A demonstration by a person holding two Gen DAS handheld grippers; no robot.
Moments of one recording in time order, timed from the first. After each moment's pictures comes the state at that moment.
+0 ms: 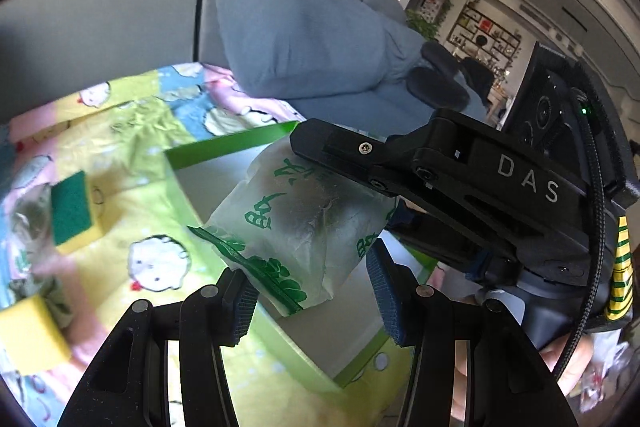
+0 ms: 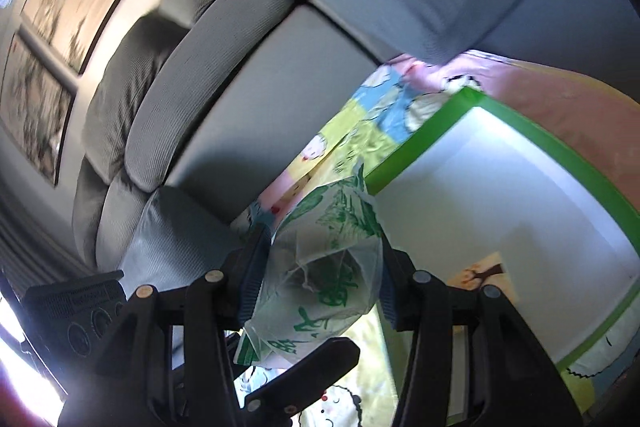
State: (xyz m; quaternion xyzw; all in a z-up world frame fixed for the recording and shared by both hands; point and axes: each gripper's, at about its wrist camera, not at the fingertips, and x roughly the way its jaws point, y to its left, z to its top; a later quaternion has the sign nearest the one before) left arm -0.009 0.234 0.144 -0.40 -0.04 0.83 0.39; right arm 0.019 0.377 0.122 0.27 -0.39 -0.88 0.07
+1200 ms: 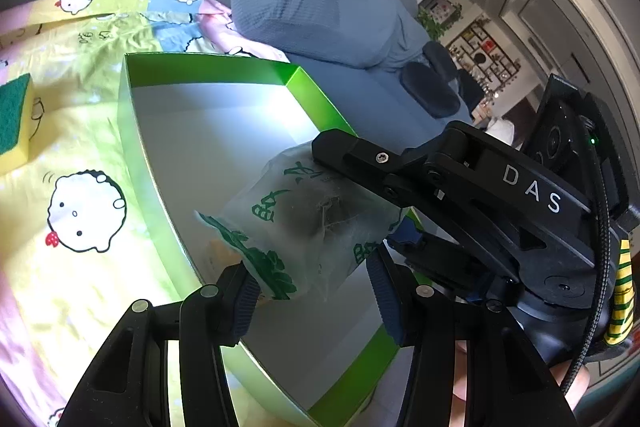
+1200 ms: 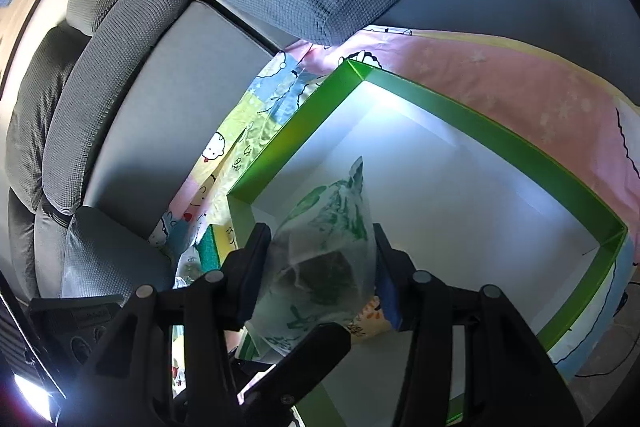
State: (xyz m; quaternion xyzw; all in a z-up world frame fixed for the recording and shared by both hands) left arm -0.029 0.251 0.088 -0.47 -0.13 0.77 0.41; right arm 0.015 0.401 0.080 0.34 -0.39 -0.85 -0.06
